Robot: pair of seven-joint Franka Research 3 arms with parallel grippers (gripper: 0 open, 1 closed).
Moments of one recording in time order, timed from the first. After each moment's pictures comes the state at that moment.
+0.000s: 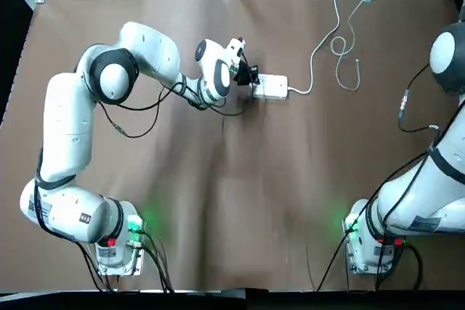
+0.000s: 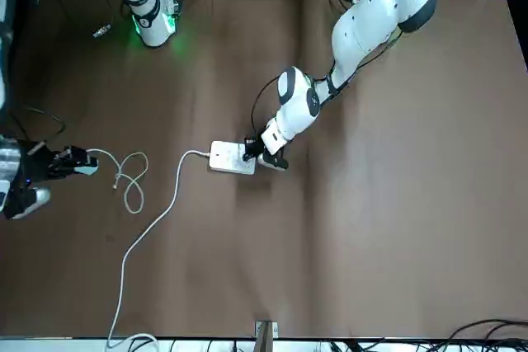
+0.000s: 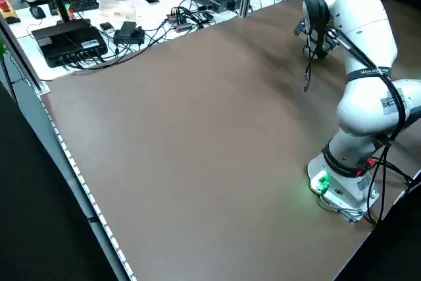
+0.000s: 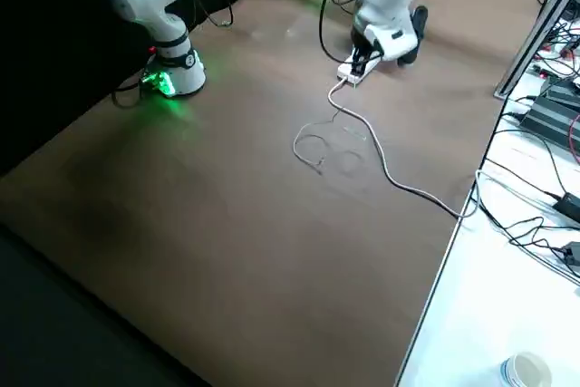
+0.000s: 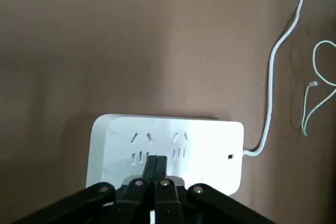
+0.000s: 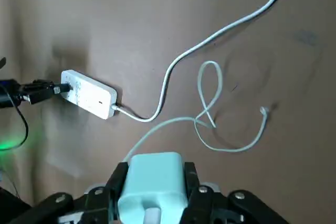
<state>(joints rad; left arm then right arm) -0.30 0.95 -0.69 -1.75 -0.57 3.18 -0.06 -0.06 0.45 -0.07 -1.29 0.36 1.45 -0.36</state>
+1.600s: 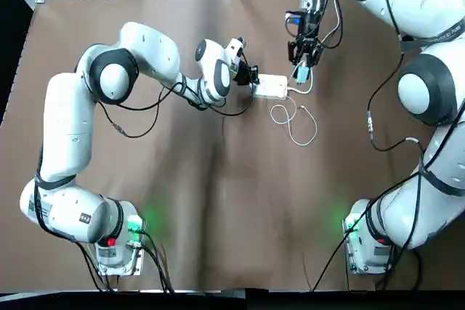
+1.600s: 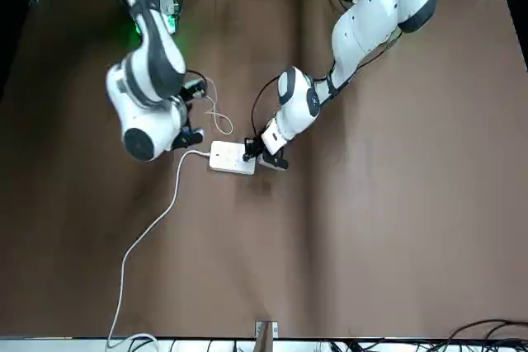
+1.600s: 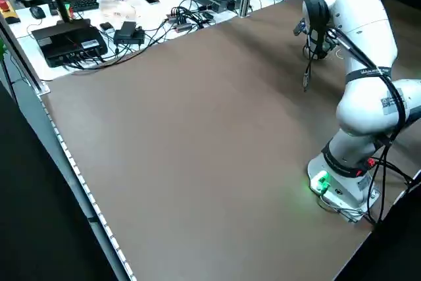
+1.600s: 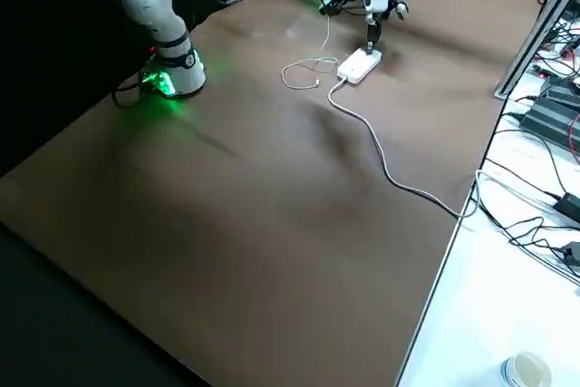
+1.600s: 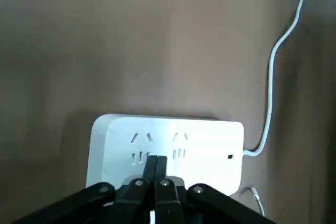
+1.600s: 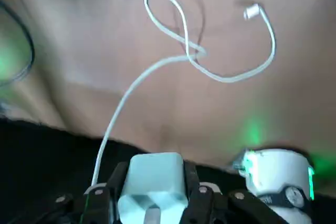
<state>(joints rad) -0.30 0.95 -0.69 -1.75 -0.57 3.18 -0.06 0.47 0.39 -0.06 -1.65 0.43 1.37 0.18</state>
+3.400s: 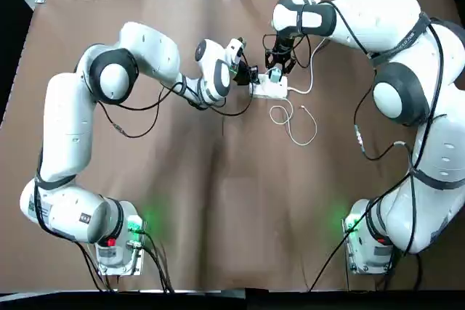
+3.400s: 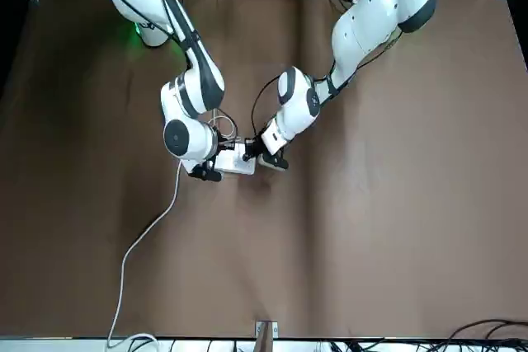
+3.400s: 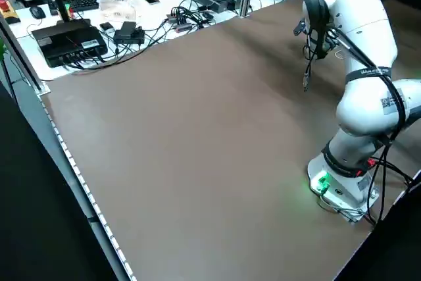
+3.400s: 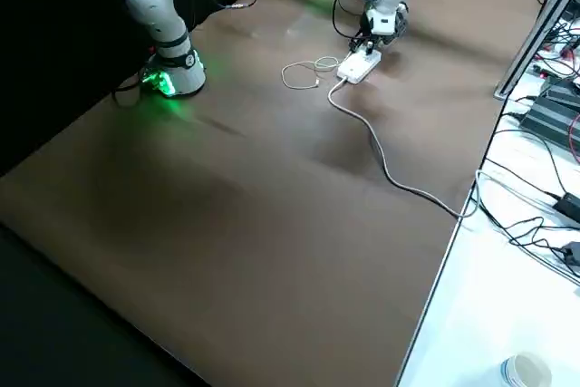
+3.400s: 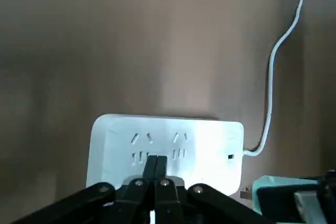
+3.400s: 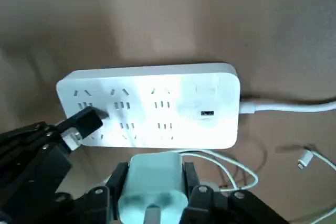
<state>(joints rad) -0.30 0.95 -0.69 -1.75 -0.57 3.18 -0.06 0.59 0.53 -0.07 -1.75 0.41 2.05 0.46</state>
